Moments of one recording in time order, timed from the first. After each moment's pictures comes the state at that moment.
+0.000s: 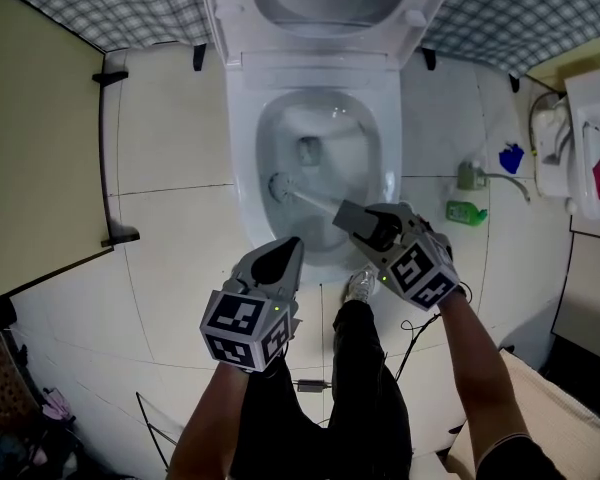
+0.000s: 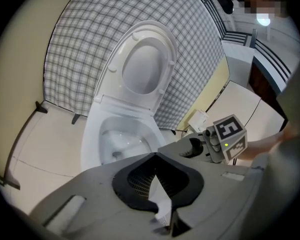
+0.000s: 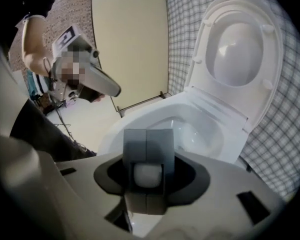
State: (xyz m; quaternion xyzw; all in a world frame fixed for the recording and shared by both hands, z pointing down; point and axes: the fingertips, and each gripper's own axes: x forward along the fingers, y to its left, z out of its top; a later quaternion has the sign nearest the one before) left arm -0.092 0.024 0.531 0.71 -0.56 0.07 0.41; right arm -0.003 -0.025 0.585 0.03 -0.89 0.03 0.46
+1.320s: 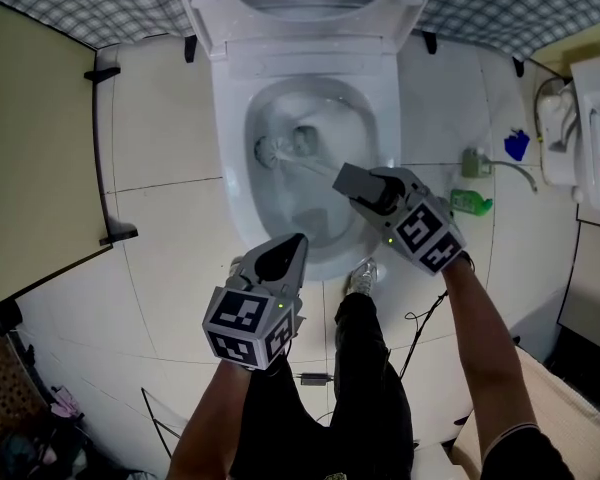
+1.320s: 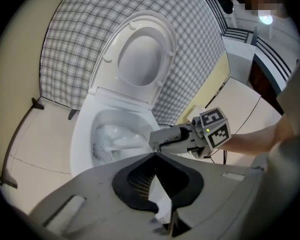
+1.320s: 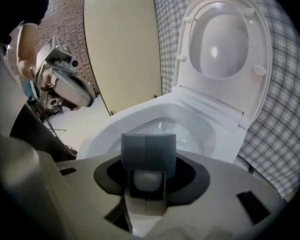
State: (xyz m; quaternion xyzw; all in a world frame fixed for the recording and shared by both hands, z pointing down) left arm -0.070 0.018 0.551 0.71 -0.55 0.09 0.42; right arm -0.007 -0.077 0.604 0.05 -0.90 0.04 0.43
